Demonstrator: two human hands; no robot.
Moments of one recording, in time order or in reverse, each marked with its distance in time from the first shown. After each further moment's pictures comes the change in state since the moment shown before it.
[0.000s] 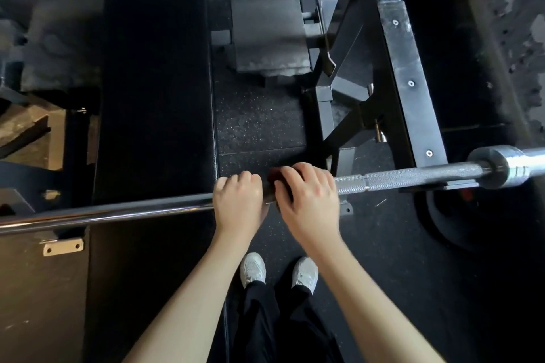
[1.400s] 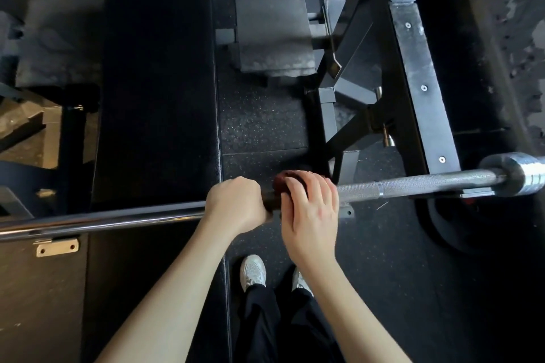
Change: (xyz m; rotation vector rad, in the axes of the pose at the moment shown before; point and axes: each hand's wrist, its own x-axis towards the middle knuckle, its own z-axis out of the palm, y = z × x) left_hand 0.024 -0.028 -0.026 -0.101 -0.555 -0.017; right_hand -0.013 -0.018 0.010 0.012 0.068 0.049
